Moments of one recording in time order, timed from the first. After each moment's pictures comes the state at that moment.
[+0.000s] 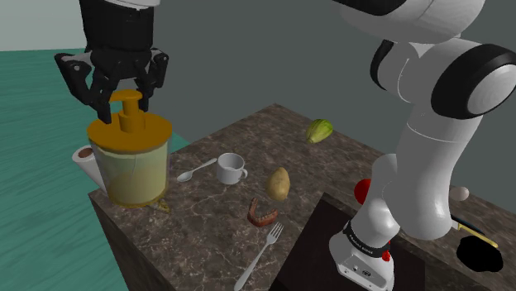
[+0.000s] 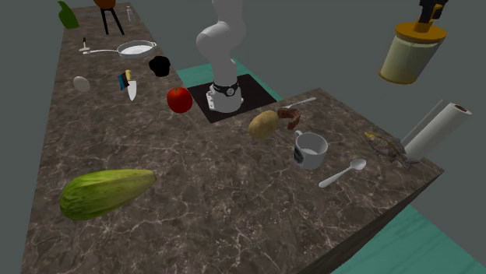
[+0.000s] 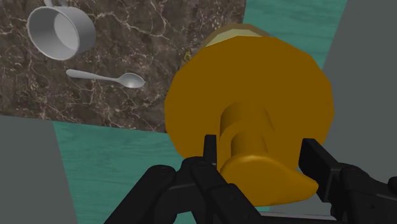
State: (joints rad) arm 0.54 0.24 0.29 -1.28 -0.16 1.66 0.67
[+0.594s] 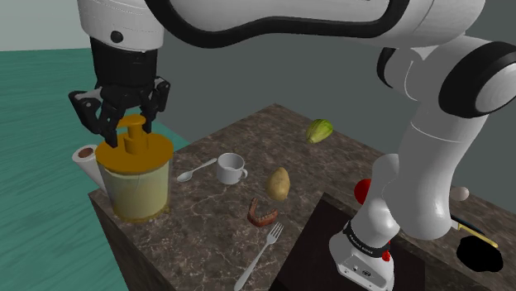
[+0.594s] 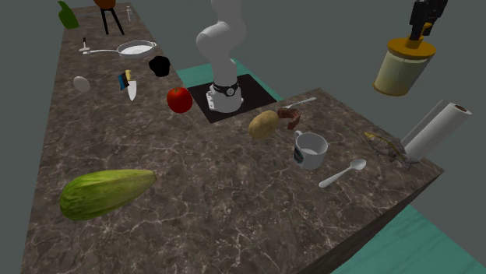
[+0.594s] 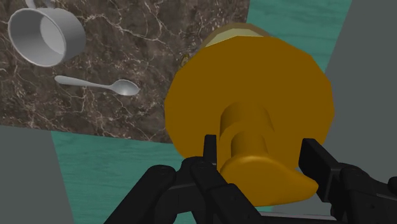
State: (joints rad) arm 0.52 0.20 0.29 -1.46 -0.15 1.79 0.68
